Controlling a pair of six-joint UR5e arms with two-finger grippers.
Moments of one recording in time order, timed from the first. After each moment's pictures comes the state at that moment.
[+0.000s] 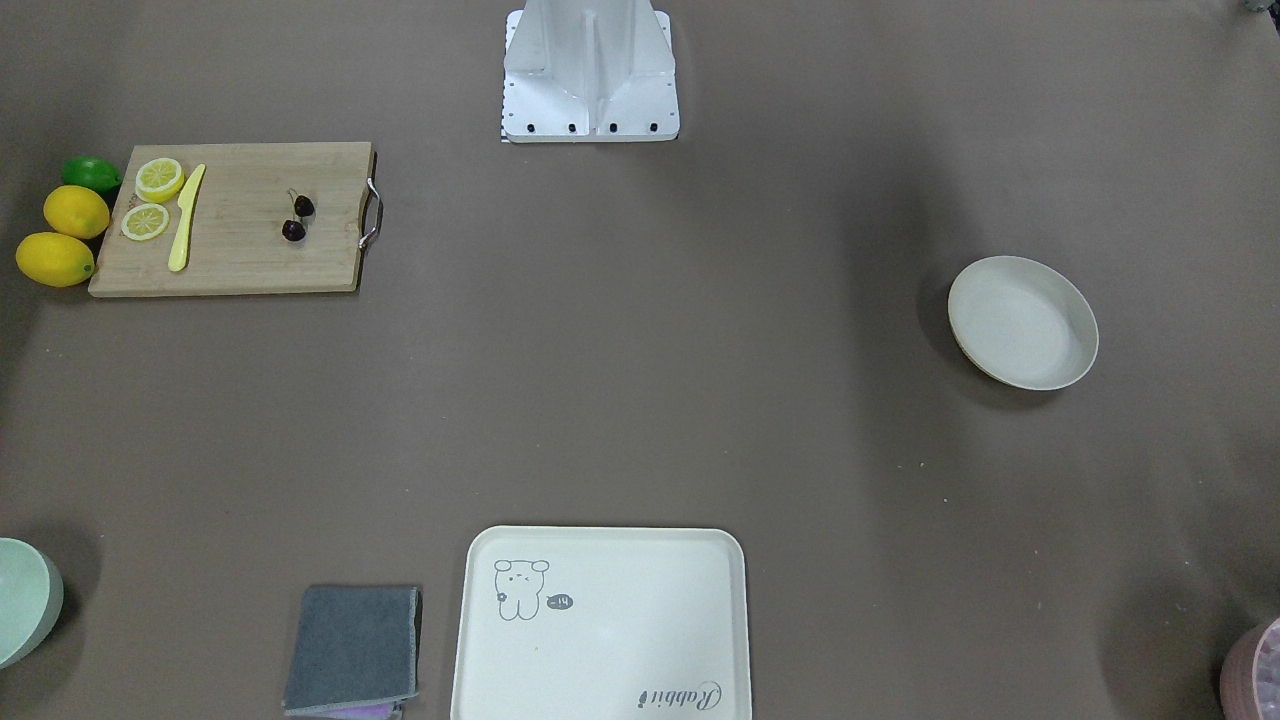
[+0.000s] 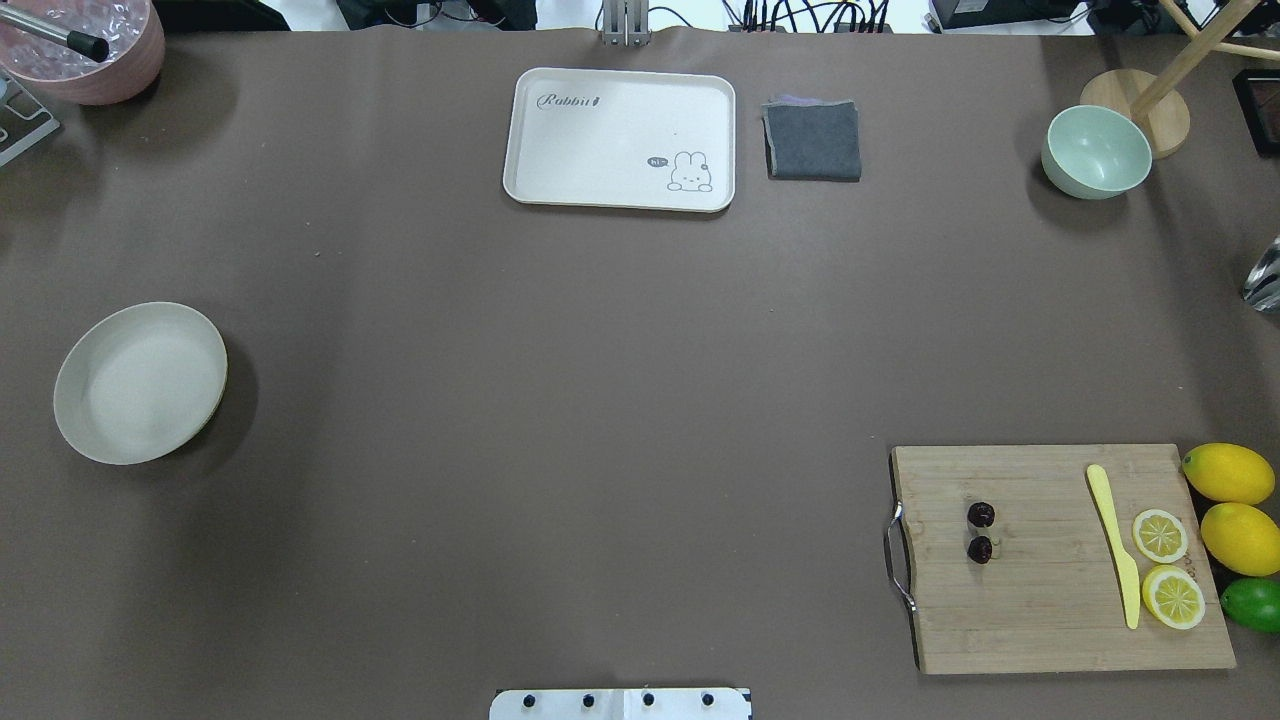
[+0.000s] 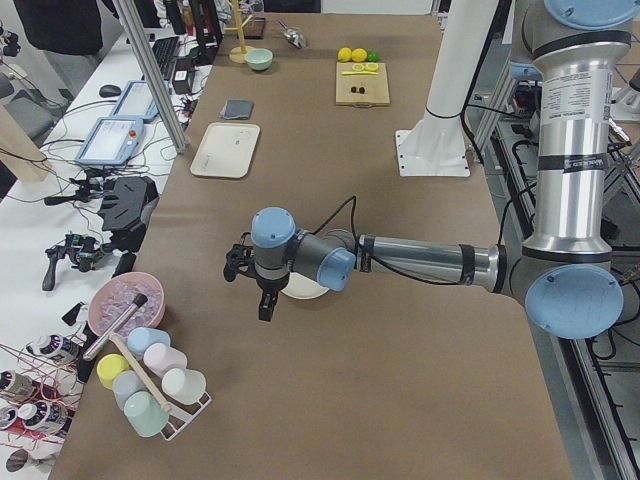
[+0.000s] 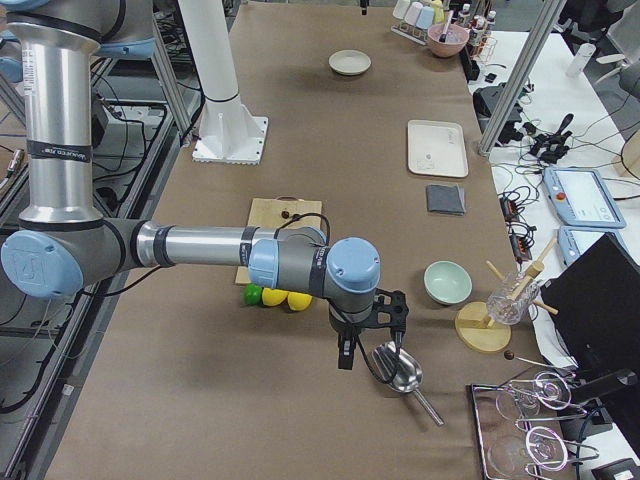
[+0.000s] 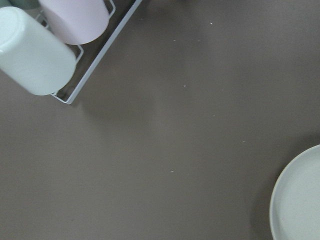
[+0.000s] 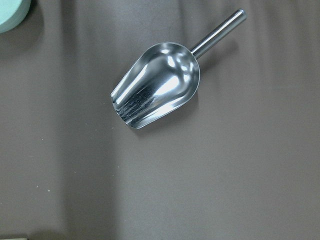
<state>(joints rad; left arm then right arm) -1.32 -1.53 -1.62 -2.00 -2.32 -0.32 1.70 -1.63 1.68 -1.68 2.31 -0.06</state>
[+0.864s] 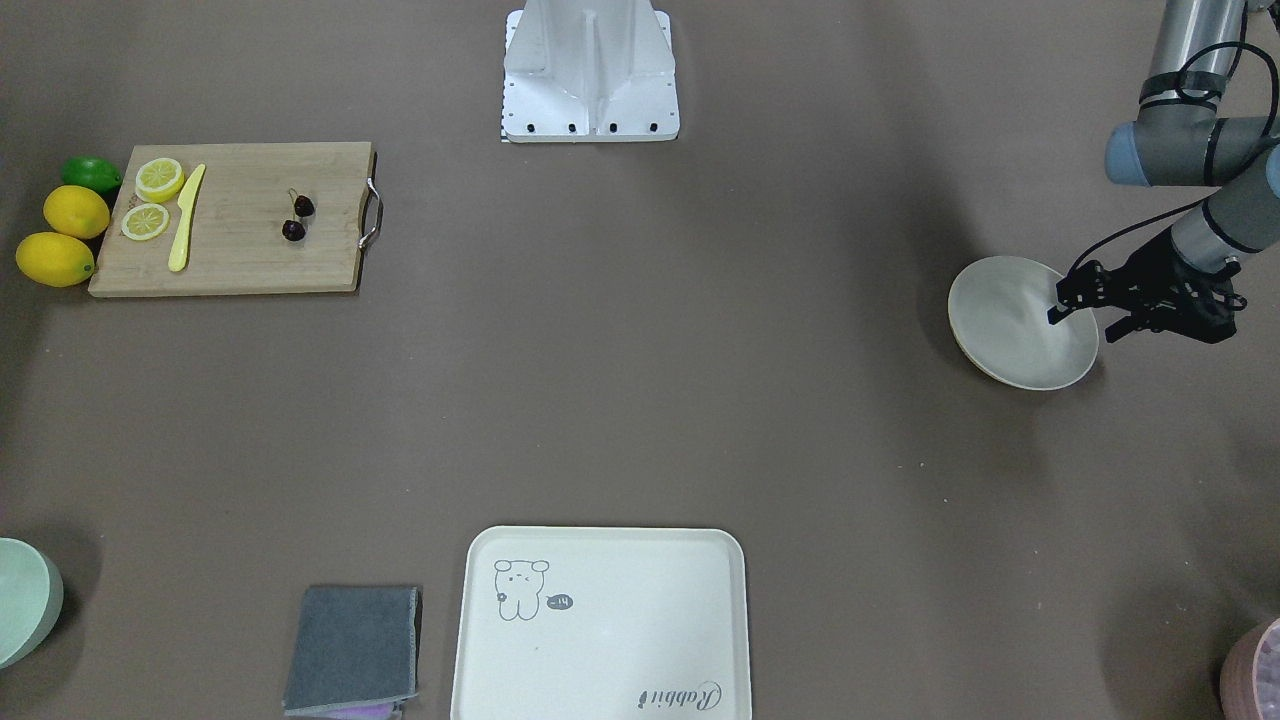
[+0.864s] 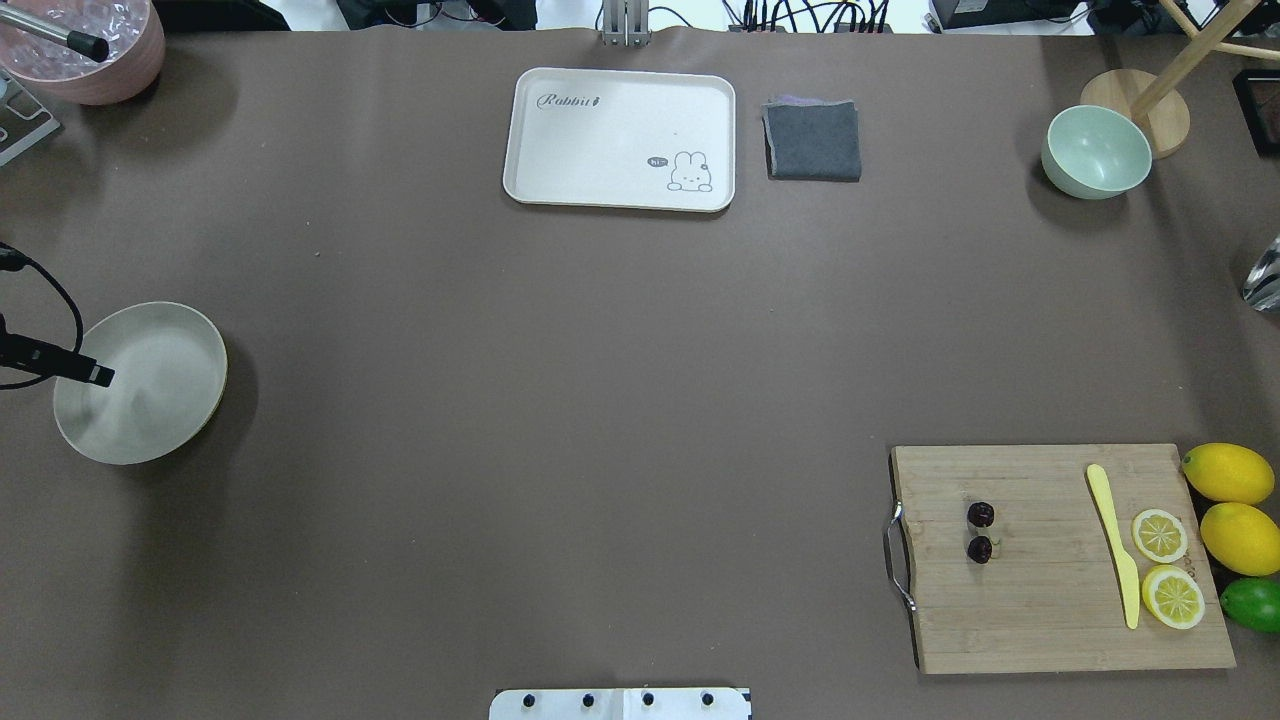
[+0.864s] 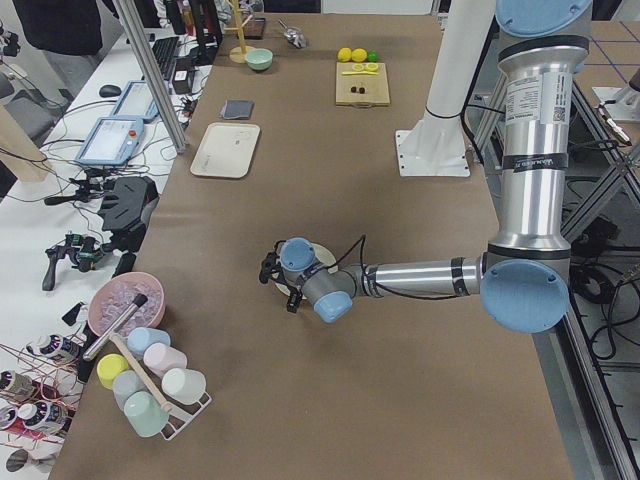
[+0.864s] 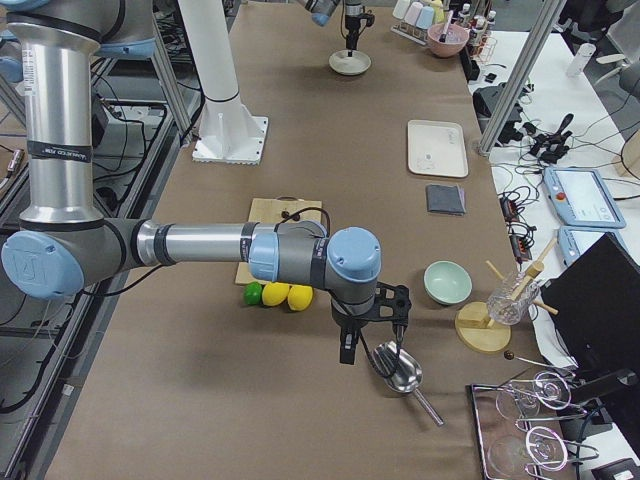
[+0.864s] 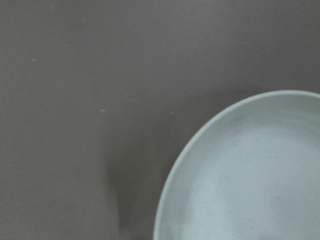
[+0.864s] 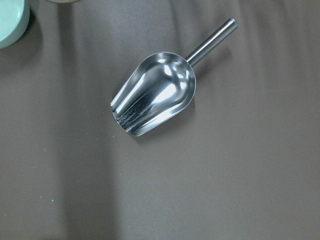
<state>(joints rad) -1.04 -1.55 -1.39 -2.50 -2.33 -0.60 1.70 -1.62 1.70 -1.68 2.30 -0.01</state>
